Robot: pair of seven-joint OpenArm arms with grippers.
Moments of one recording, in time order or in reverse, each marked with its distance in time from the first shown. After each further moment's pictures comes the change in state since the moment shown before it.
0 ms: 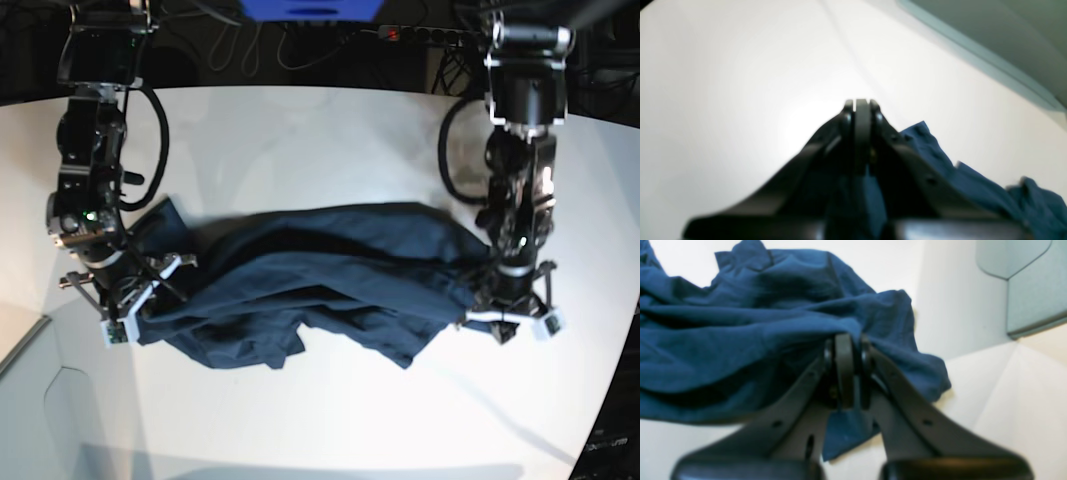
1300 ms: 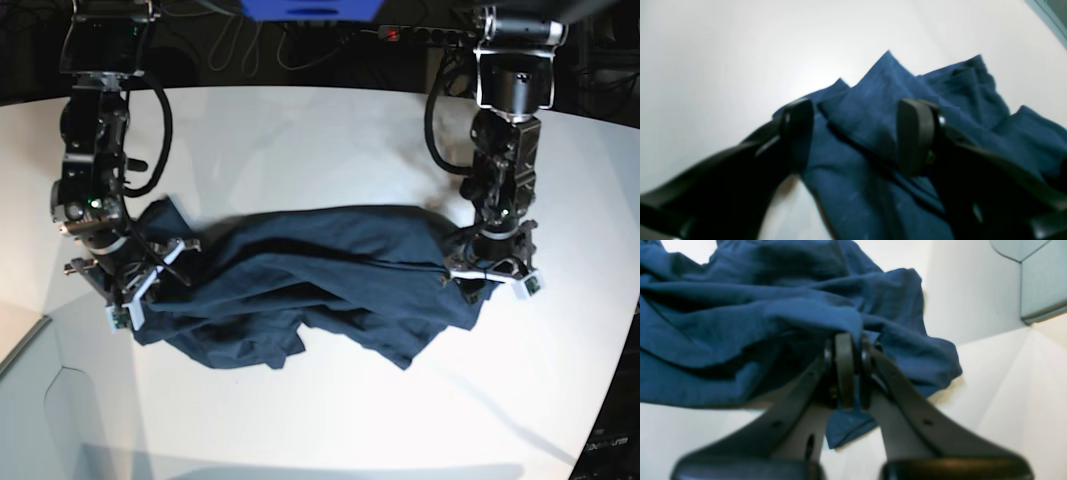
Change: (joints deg) left arm 3.4 1.5 -0.1 -7.2 -0.3 0.2 -0.7; right arm -2.3 -0.2 -0.2 -0.1 0.0 0.0 -0.1
